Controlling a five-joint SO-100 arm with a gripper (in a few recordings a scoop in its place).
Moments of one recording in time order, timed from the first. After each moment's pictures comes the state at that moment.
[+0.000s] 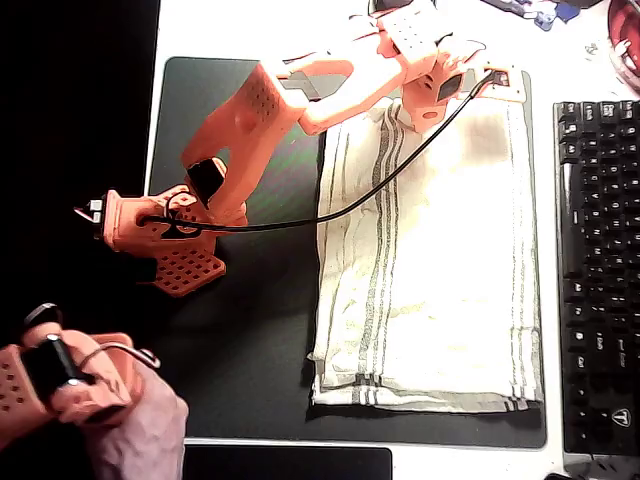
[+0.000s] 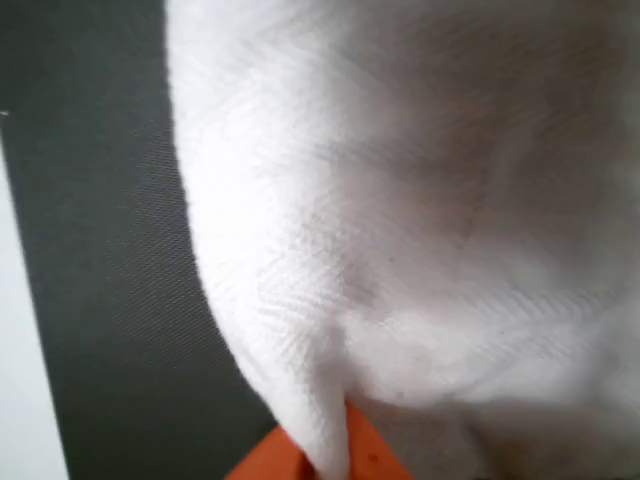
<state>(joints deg) -32.9 52.2 55.6 83.8 -63.4</state>
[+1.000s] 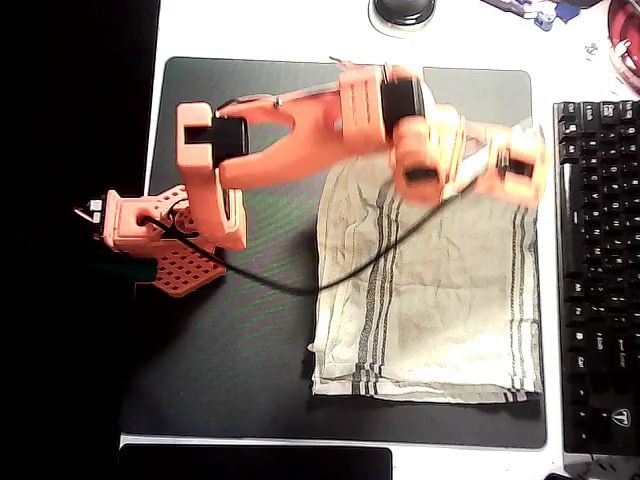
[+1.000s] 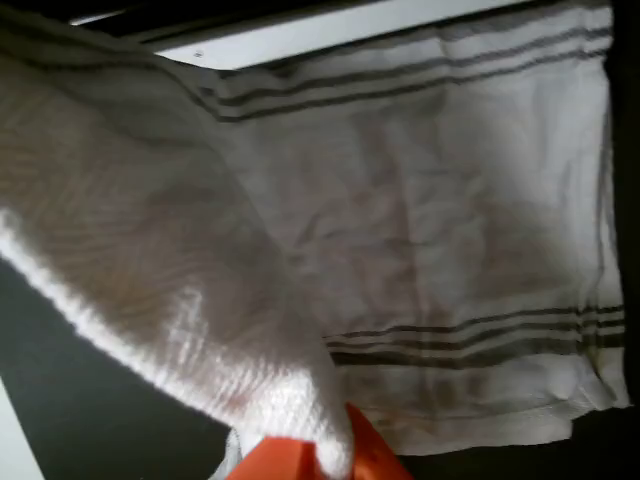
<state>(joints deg) -0.6 87.1 68.0 96.2 -74.8</state>
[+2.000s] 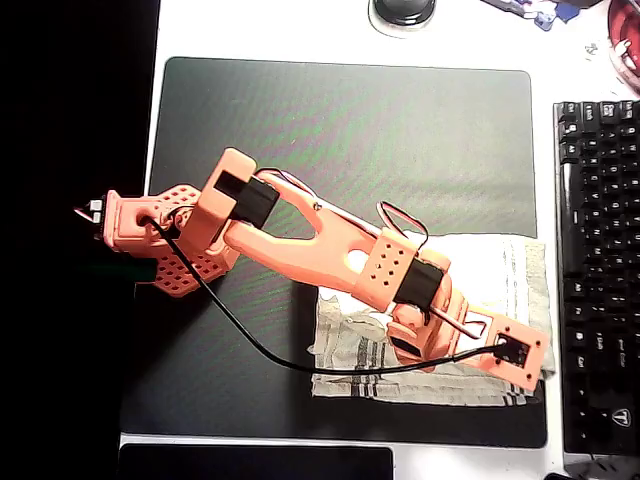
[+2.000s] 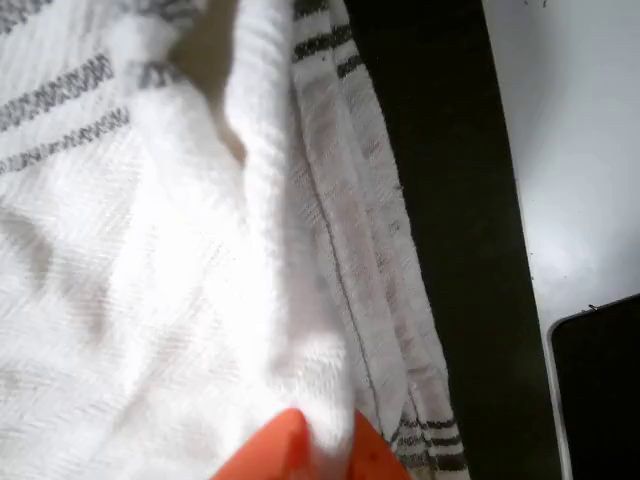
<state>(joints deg) 25.3 72.5 76.3 76.9 -95.5</state>
